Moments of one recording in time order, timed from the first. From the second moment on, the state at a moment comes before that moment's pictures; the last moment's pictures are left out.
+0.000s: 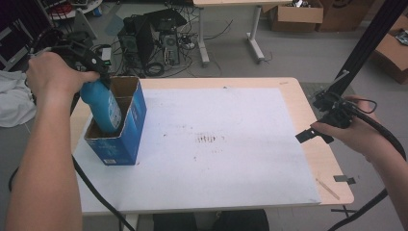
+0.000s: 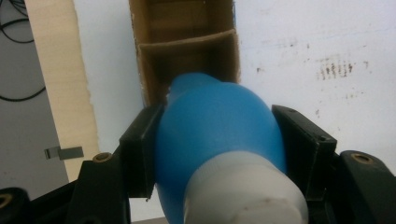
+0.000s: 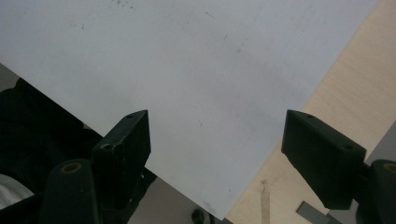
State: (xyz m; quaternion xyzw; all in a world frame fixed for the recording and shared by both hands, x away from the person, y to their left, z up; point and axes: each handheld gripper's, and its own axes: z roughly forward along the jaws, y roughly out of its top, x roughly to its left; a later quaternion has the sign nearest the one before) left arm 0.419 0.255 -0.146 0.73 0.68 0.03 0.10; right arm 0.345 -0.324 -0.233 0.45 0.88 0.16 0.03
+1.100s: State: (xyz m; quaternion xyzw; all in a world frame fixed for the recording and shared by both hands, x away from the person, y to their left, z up) left arm 0.436 0.257 -0.243 0.74 0.67 -0.01 0.06; right arm 0.350 -0.324 -0.242 0.46 0.88 0.16 0.02
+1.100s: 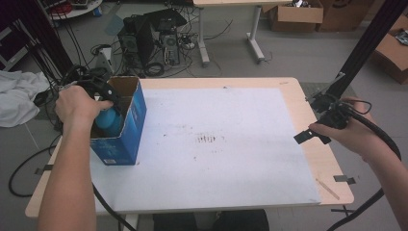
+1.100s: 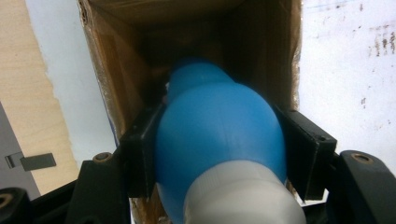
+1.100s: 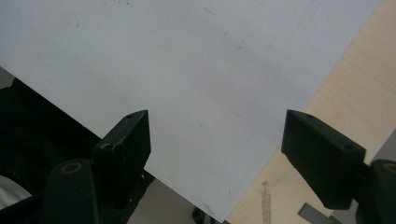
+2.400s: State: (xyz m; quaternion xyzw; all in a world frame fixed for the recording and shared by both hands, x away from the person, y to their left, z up) left arm 0.444 0.258 -0.272 0.73 0.68 -0.01 0.05; right arm 0.352 -0.321 -0.248 0.46 0.88 0.15 0.01
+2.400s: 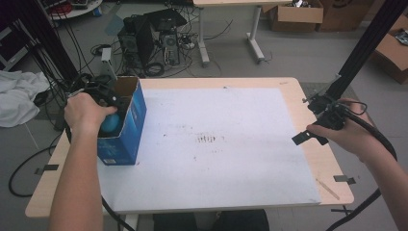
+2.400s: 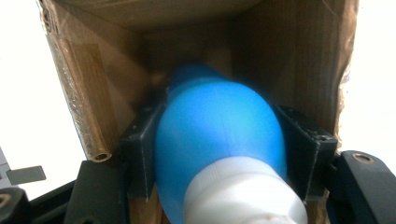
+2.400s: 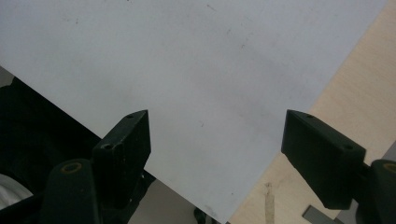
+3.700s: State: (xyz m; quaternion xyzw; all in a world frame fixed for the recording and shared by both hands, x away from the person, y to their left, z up) left arm 0.433 0.252 -0.225 0.73 0.67 0.03 0.09; right arm 0.353 -0.314 -0.245 0.45 0.88 0.15 0.01
